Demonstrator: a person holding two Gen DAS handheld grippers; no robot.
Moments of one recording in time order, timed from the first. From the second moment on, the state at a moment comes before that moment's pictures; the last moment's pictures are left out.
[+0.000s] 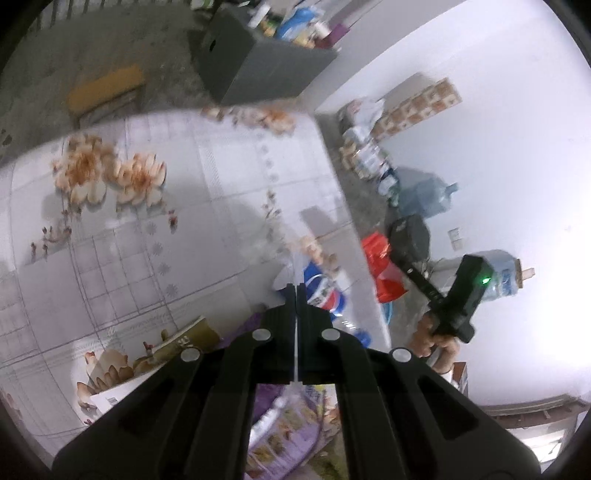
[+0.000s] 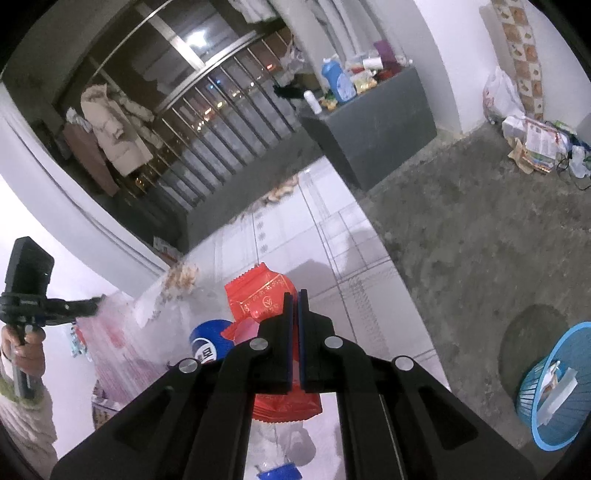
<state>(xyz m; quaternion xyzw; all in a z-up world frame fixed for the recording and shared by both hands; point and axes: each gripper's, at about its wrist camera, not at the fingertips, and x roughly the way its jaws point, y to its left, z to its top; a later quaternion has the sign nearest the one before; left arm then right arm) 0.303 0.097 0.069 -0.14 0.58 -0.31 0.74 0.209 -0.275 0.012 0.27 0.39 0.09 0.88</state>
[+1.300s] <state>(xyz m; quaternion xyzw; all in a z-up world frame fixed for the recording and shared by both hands) 0.153 -0.500 -0.101 0.21 0.56 -0.51 0.62 -0.057 -0.589 -0.165 0.48 0.36 -0.31 0.74</state>
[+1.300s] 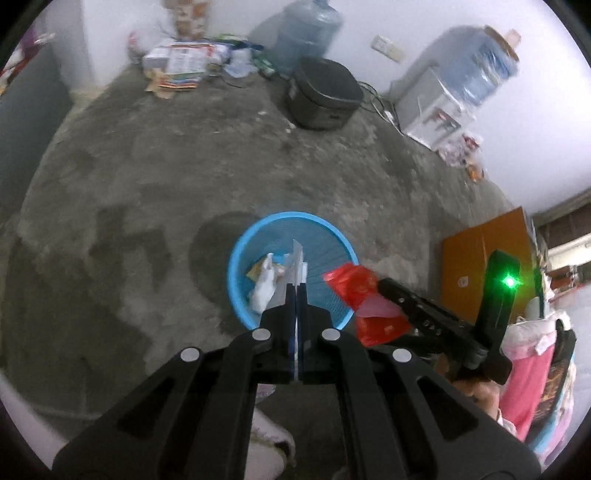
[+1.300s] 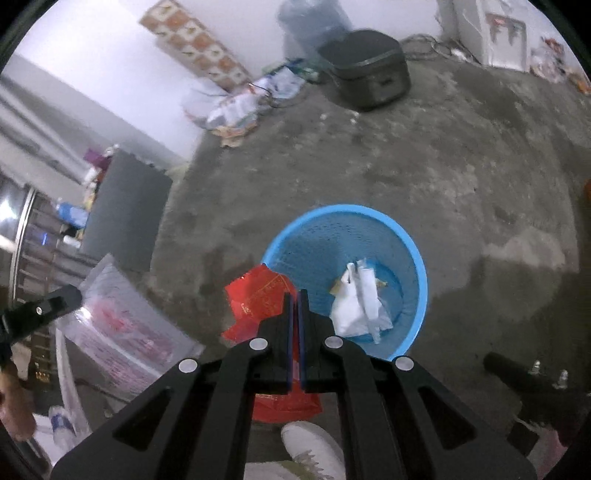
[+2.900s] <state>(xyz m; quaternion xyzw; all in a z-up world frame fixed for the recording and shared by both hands) 0.097 -0.143 0.091 0.09 0.37 -0.37 0.85 -0.003 -0.419 0.004 0.31 0.34 -0.14 0.88</state>
